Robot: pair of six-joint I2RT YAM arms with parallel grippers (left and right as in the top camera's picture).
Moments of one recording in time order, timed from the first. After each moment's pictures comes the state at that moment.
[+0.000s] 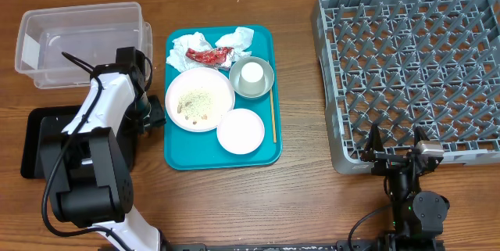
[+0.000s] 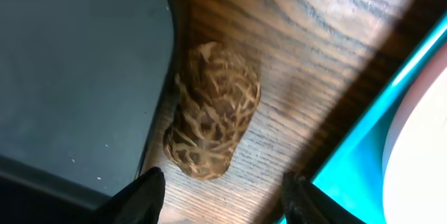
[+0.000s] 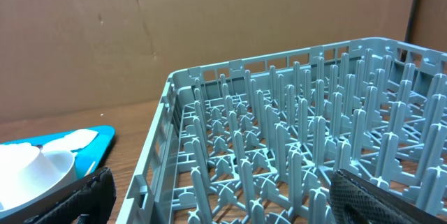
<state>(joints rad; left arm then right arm) 0.11 1.87 1.25 -0.98 -0.14 -0.34 -0.05 0.01 0.02 -0.04 -0.02 0.15</state>
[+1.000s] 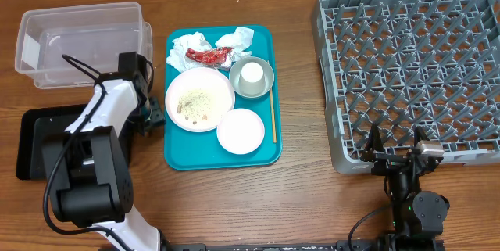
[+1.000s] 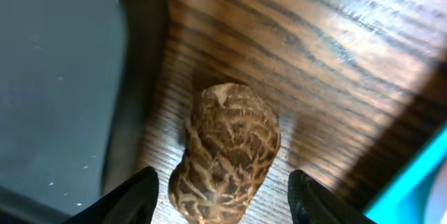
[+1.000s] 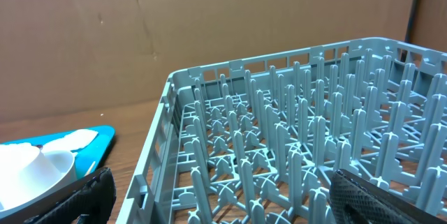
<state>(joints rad) 0.11 1.87 1.16 -0.83 -0.19 -0.34 -0.05 0.01 0.02 -0.03 -0.02 0.15</state>
